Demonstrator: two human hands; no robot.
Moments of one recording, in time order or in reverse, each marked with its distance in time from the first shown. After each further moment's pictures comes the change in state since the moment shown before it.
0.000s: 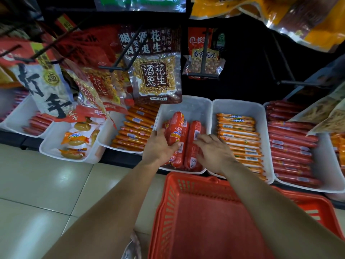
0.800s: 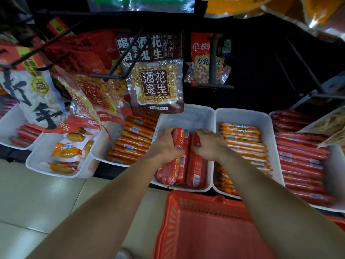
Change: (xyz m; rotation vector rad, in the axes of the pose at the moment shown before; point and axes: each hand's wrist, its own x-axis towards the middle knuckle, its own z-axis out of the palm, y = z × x) left_hand 0.057 0.009 -0.002 -0.097 -0.209 0.080; right_hand 0.078 0.009 -0.015 0.195 -0.021 0.141
